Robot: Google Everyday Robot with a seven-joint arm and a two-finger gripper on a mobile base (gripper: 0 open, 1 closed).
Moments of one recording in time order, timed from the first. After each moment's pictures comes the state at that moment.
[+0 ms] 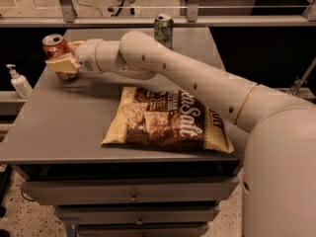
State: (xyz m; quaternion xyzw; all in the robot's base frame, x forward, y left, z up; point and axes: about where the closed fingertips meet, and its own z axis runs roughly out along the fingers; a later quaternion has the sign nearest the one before) arm 0.676 0.280 0.894 -0.48 0.59 0.37 0.54
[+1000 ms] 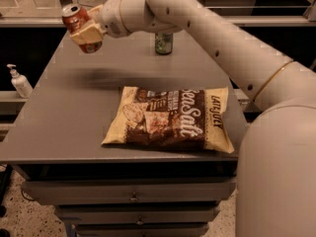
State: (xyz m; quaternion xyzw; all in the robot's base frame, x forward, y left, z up) arm 0.706 0.200 0.968 -0.56 0.57 0.29 0.53
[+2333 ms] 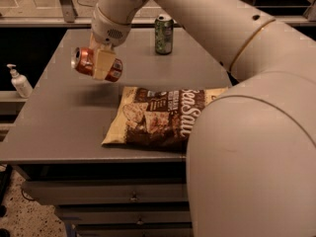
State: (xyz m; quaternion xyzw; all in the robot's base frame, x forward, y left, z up) arm 0.624 0.159 0.902 -0.79 0.56 0.14 0.22
